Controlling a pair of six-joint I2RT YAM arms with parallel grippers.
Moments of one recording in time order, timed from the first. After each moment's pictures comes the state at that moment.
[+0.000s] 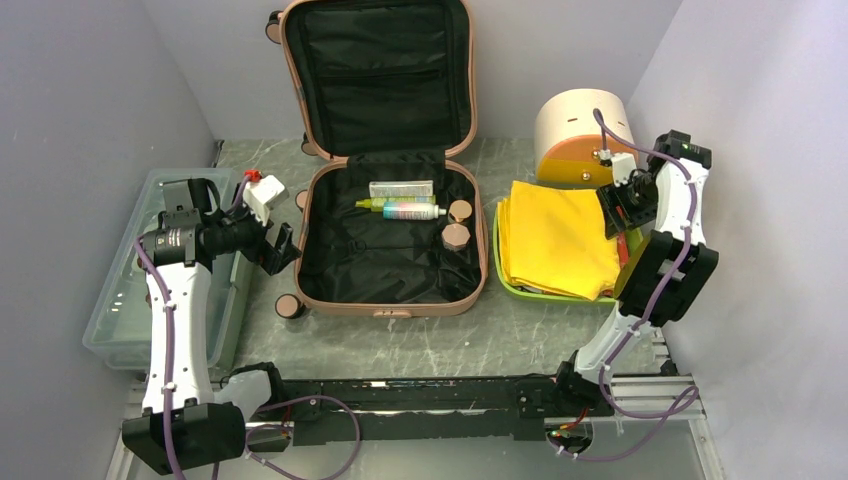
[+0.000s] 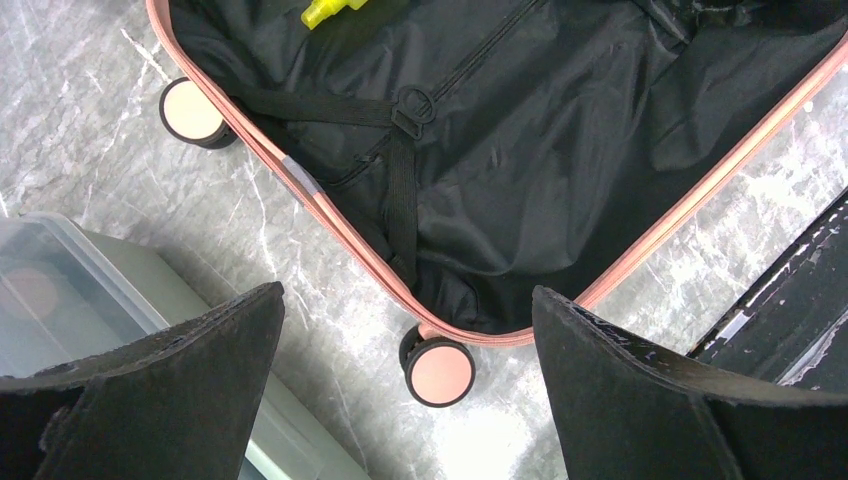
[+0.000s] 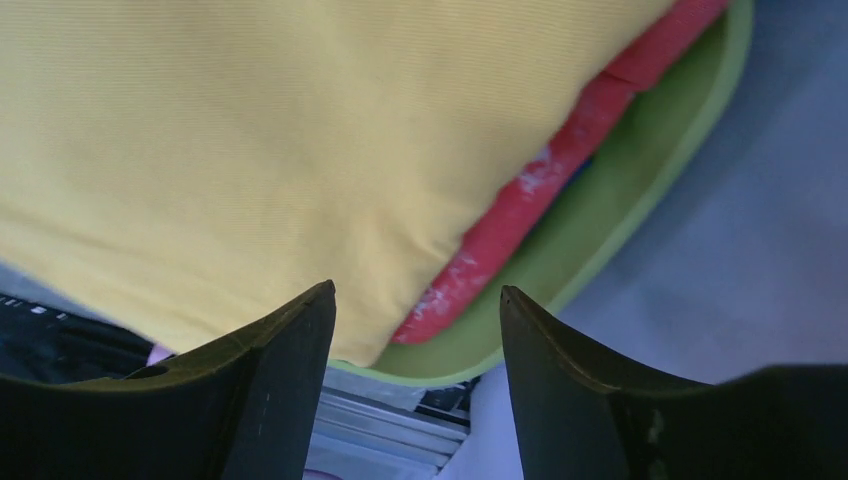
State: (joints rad) left arm 0.21 1.05 1.21 -1.02 0.73 0.71; right arm -0.42 1.85 1.80 -1.37 -0.28 -0.79
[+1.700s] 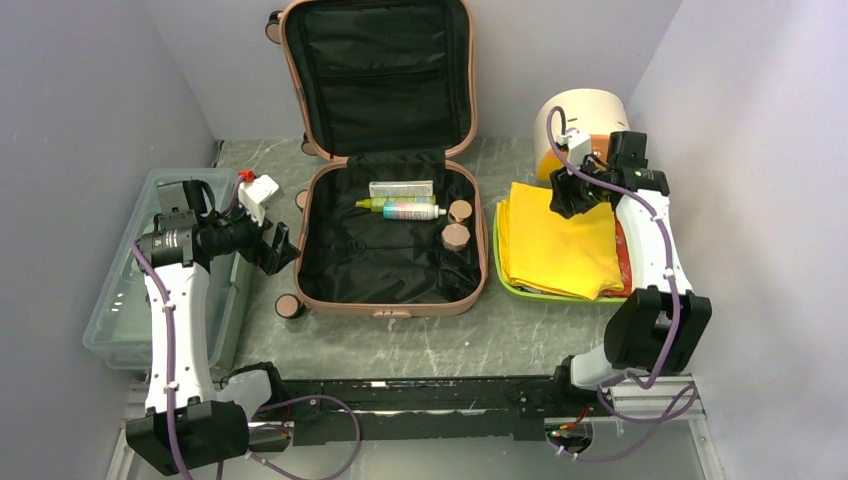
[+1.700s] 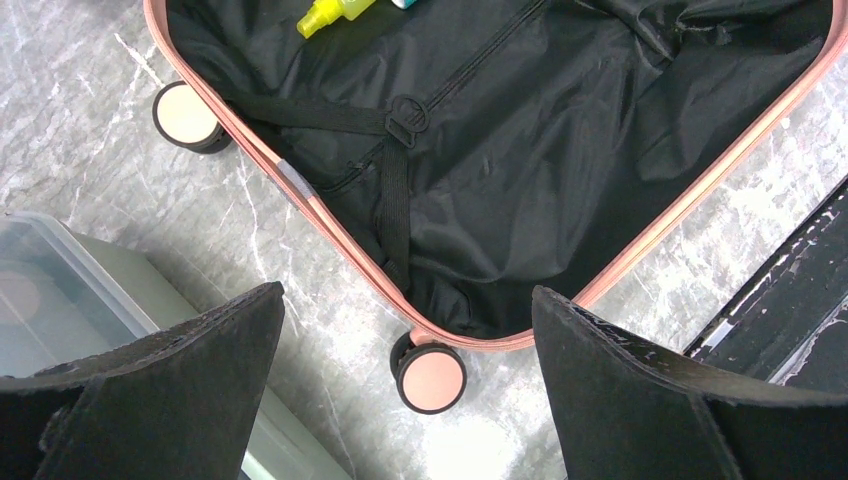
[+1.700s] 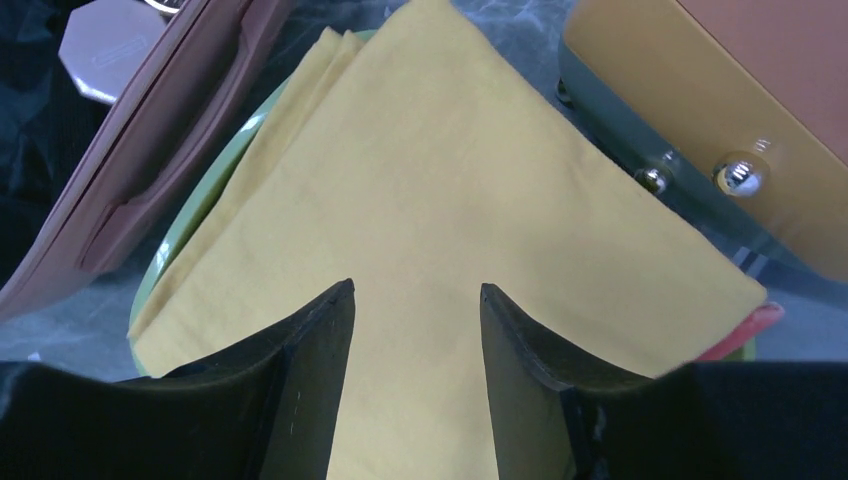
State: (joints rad) left arm 0.25 1.04 1.20 -1.02 0.79 0.71; right arm -0.16 1.46 1.41 -0.84 -0.48 -0.61
